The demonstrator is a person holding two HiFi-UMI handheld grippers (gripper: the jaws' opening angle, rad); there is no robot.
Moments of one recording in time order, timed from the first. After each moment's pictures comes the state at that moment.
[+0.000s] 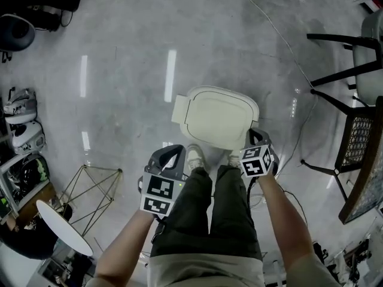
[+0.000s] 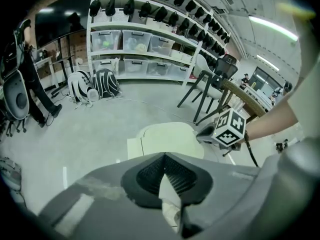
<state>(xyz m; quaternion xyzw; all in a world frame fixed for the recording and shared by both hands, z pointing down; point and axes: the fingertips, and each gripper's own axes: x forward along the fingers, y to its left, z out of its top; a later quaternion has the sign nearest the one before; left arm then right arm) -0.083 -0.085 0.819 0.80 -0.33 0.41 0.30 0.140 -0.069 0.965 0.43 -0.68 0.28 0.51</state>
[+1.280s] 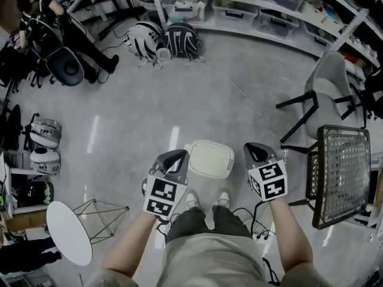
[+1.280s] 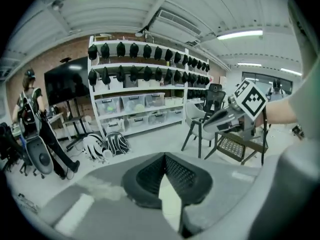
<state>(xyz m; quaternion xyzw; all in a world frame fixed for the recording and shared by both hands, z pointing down) -0.049 -0.131 0.462 0.86 -0.40 0.29 0.12 0.134 -0.141 0.494 0.47 -0.81 0.20 0.29</state>
